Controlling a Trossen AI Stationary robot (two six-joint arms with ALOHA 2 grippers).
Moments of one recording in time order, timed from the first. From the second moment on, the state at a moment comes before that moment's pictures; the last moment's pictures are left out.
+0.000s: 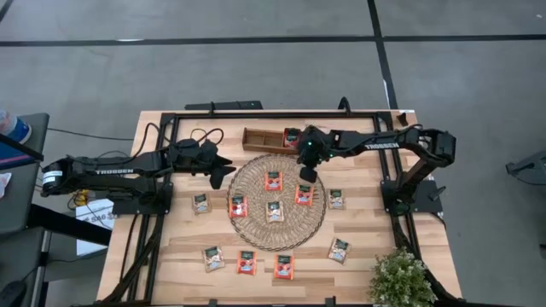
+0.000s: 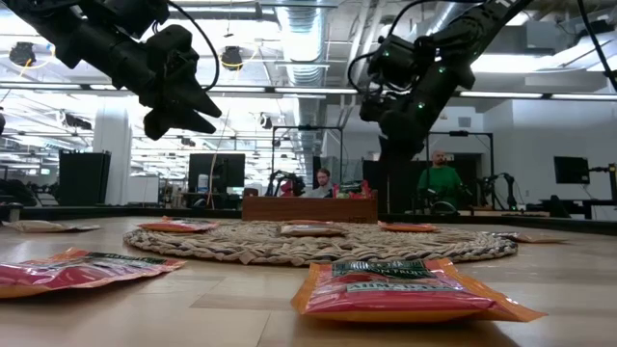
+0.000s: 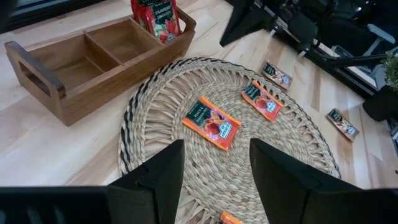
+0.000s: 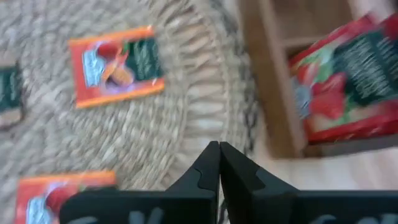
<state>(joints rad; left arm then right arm) 0.28 0.89 0.44 0.00 0.04 -0.44 -0.33 1.62 0.94 -0.30 -0.04 -0.12</state>
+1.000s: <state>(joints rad) 0.28 0.89 0.44 0.00 0.07 -0.43 -0.41 1.62 0.94 -0.28 -0.02 -0.18</state>
